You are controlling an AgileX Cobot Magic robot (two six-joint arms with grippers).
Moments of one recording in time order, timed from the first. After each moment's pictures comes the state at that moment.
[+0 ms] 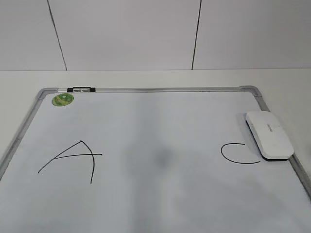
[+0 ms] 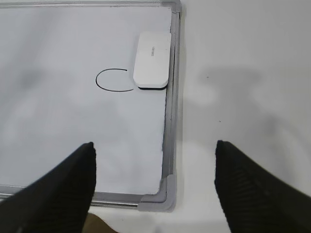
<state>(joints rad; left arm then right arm) -0.04 0.05 -0.57 -0.10 1.21 0.01 0.11 0.21 -0.71 -0.01 1.21 0.03</state>
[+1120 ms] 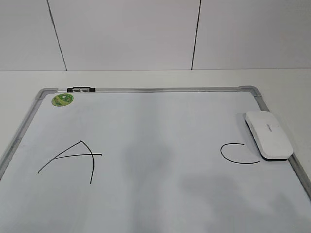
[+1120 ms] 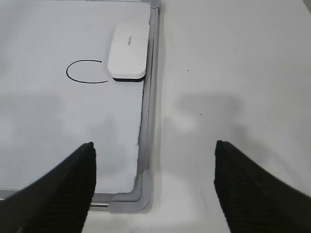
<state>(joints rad) -0.04 0.01 -0.52 -0.06 1.11 0.02 0.11 -0.02 -0.50 -0.09 1.16 0.03</state>
